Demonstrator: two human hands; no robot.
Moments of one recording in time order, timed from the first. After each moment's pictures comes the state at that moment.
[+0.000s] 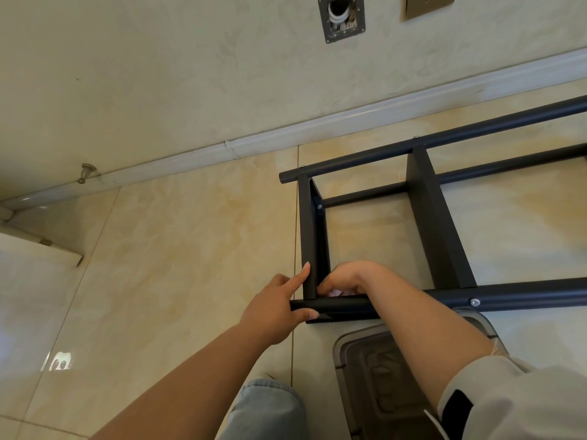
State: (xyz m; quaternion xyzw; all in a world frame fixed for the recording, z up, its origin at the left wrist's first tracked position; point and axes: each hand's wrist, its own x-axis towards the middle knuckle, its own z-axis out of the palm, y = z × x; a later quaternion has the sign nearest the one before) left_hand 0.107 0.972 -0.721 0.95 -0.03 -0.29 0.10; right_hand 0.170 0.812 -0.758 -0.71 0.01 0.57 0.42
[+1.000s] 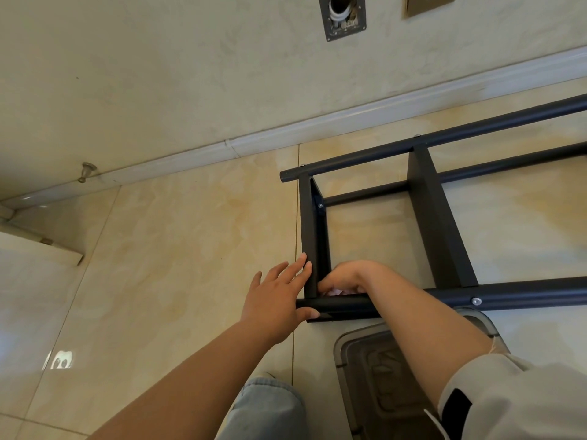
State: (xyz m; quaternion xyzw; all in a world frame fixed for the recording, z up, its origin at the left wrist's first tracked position) left_hand 0.108 0.967 -0.713 0.95 -0.12 -0.26 -0.10; right_hand 0.171 0.814 -0.764 -0.70 0.01 0.58 0.42
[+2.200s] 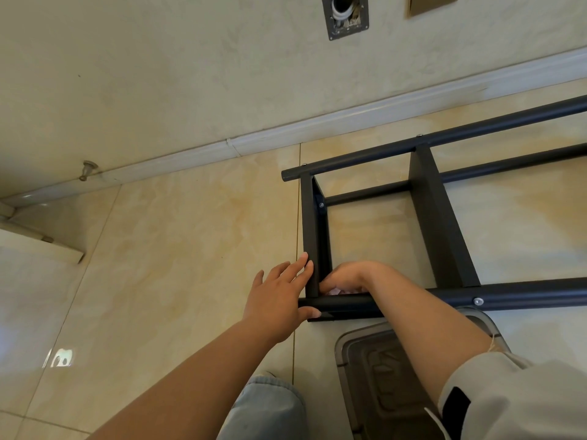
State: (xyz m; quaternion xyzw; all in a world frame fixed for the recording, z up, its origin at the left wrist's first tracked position) left_hand 0.108 0.967 -0.715 0.96 -0.12 -0.25 -0.09; right_hand 0.171 0.814 -0.770 -0.72 -0.04 0.56 0.42
